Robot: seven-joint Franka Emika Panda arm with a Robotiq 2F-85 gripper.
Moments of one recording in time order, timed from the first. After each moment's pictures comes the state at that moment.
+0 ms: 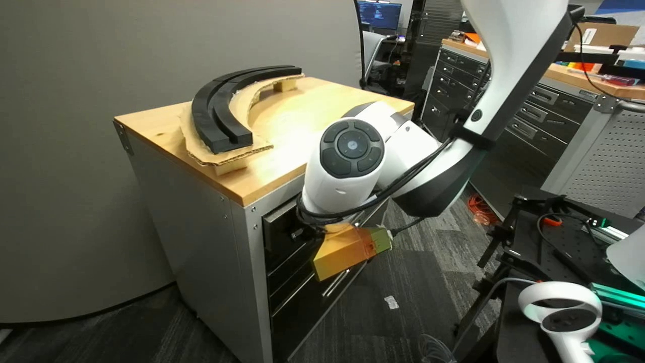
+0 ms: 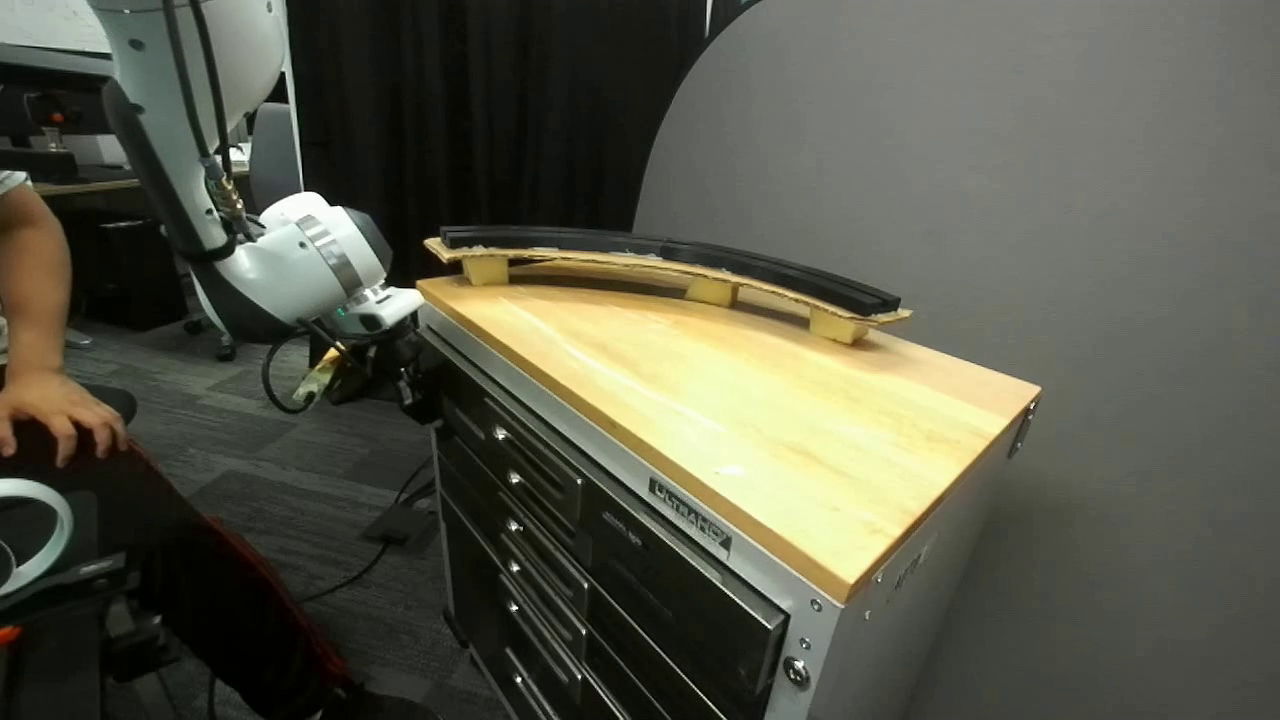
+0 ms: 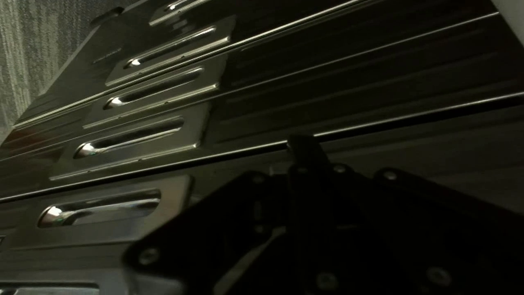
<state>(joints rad) 0.50 0.77 0.08 -1.90 -1.15 2.51 1.96</state>
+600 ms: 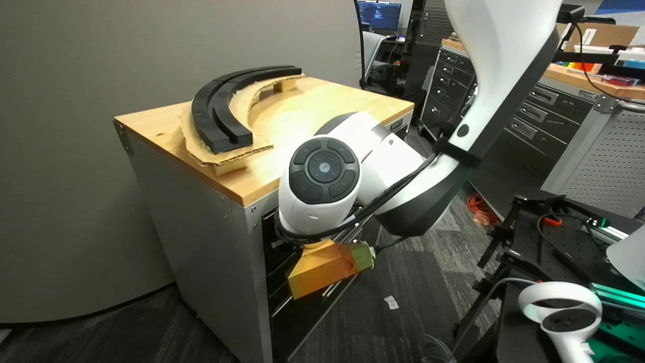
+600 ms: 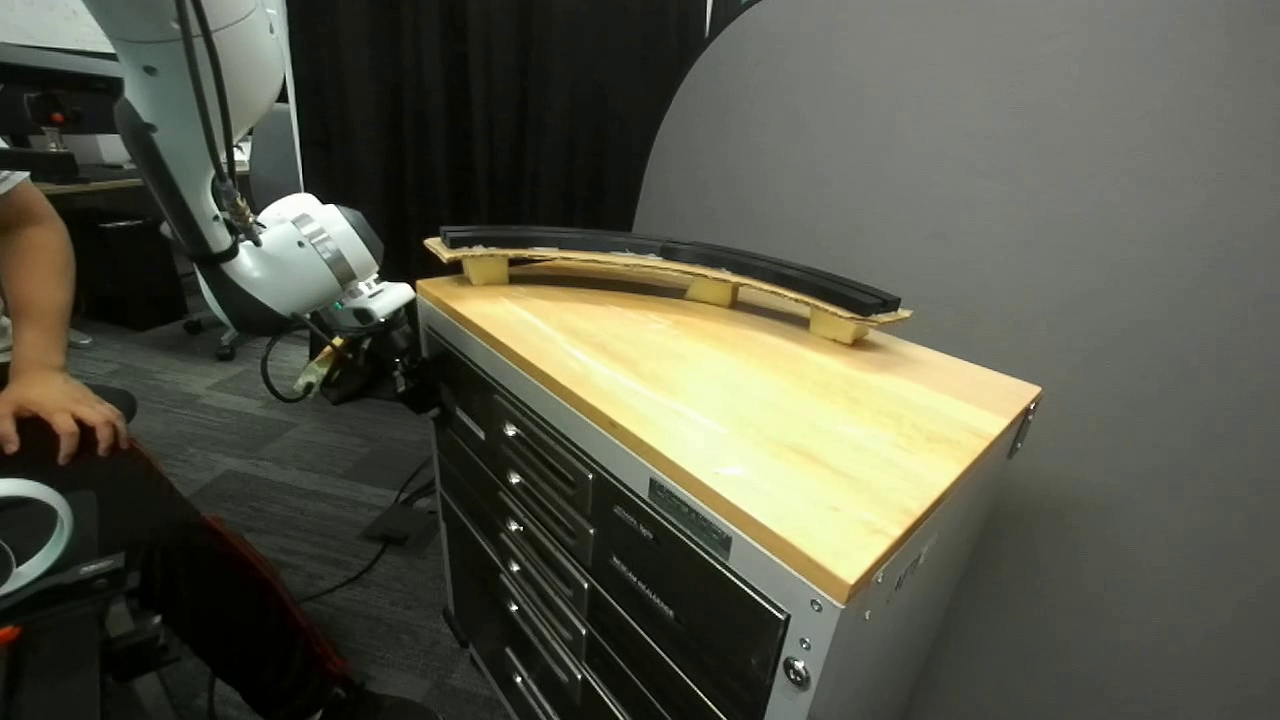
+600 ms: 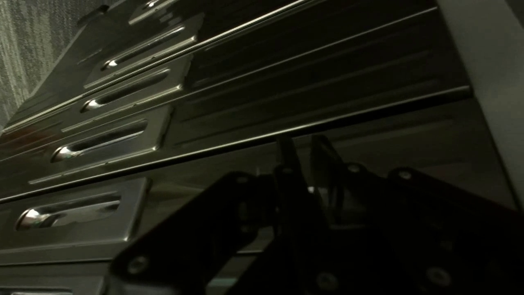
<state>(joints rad) 0.52 0.85 0.13 -1.78 -1.14 2.42 2.01</state>
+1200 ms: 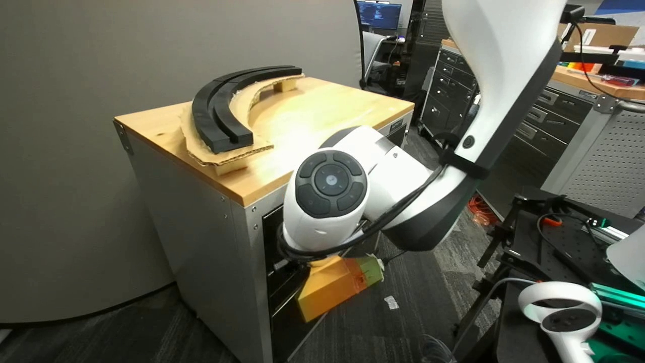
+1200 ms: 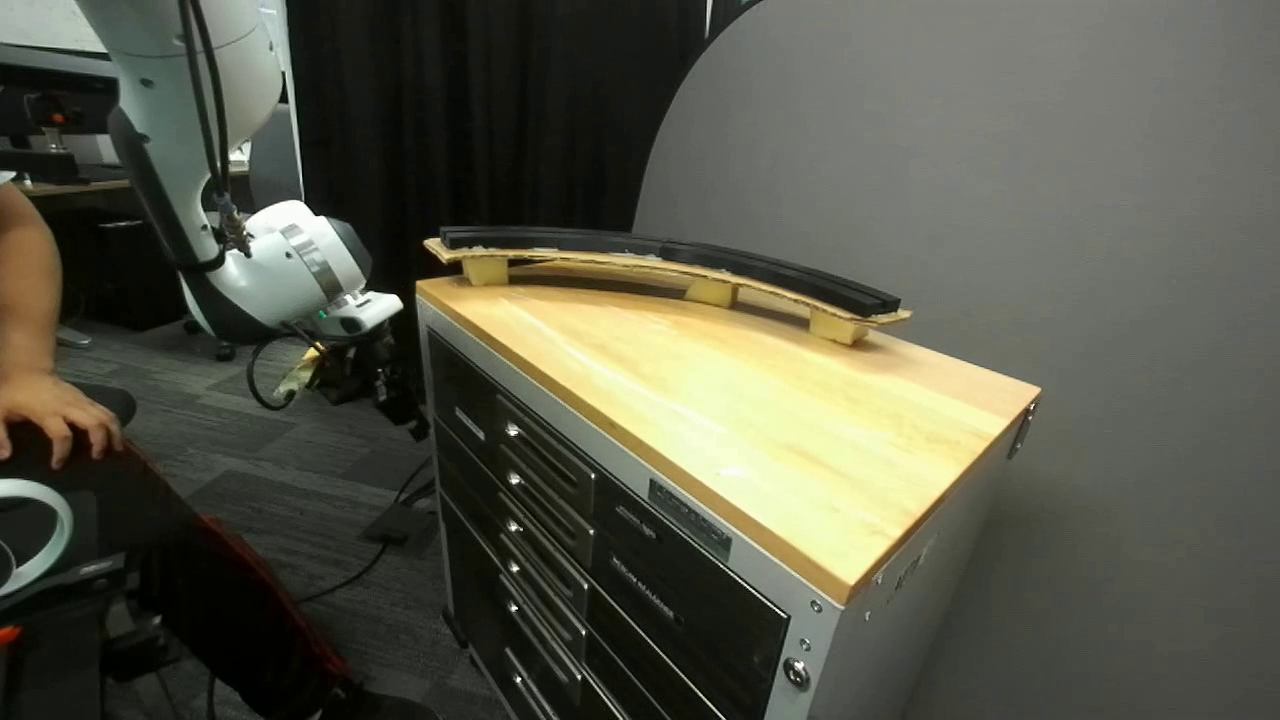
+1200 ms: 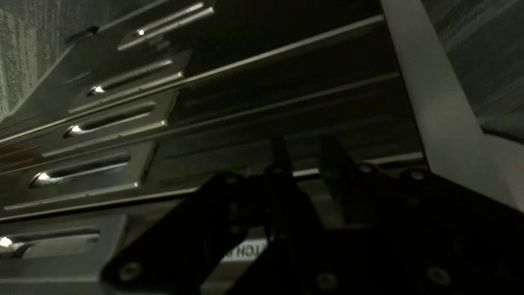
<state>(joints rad) 0.51 0.87 0.17 -1.80 -1.12 2.46 1.94</state>
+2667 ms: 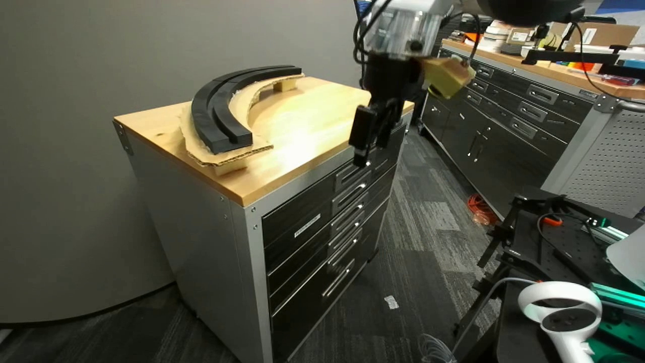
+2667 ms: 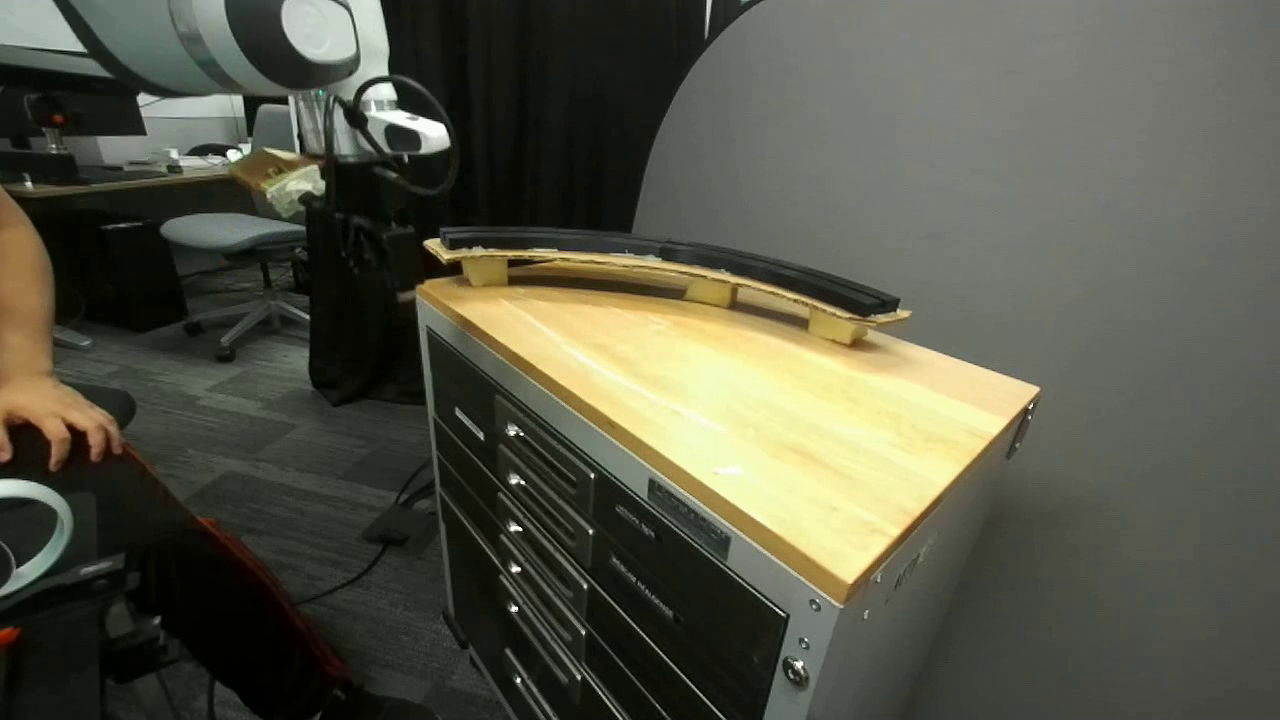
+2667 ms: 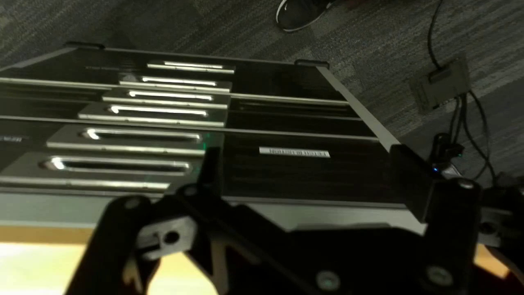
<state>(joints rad) -0.39 0.14 0.85 -2.32 -0.25 2.46 0.52</state>
